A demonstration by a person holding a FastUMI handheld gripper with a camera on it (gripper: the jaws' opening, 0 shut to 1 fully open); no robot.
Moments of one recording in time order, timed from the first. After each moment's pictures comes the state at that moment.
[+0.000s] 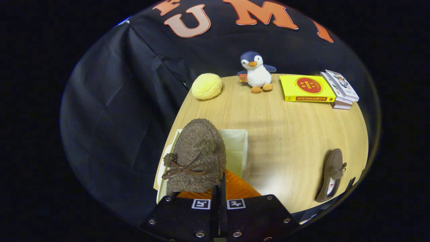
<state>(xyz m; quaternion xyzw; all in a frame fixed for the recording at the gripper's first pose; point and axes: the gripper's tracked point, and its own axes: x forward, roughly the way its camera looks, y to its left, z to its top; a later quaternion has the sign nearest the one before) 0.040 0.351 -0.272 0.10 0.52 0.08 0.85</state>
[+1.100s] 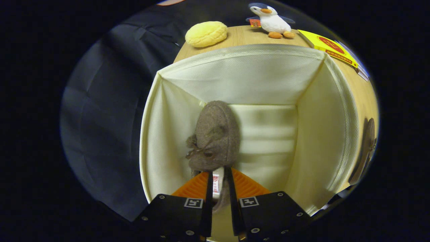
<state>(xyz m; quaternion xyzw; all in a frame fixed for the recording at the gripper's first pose) 0.000 0.430 -0.375 0.15 0.65 0.11 0.74</state>
